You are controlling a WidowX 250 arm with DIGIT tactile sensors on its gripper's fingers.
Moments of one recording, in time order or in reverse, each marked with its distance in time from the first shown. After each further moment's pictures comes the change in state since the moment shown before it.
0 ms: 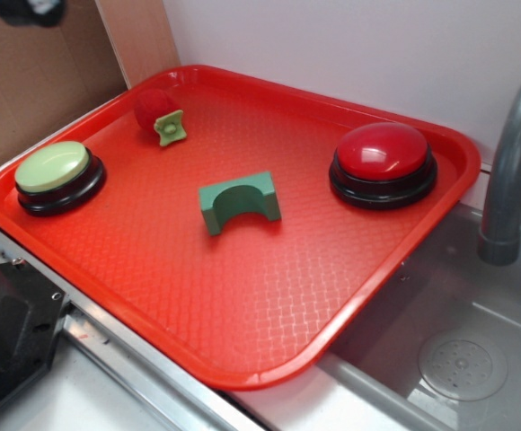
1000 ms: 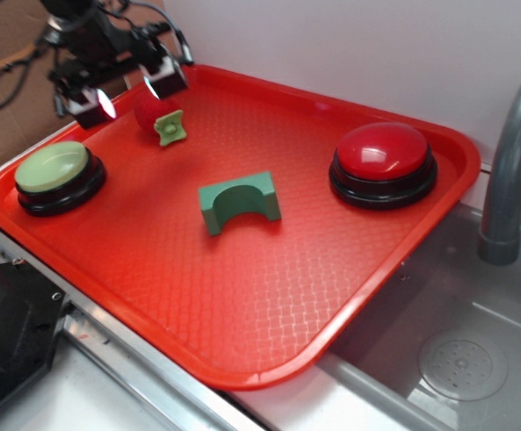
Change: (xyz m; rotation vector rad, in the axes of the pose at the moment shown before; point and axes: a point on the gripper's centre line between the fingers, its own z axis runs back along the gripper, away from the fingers) arm 0.104 0.061 -0.163 0.013 -0.238 0.713
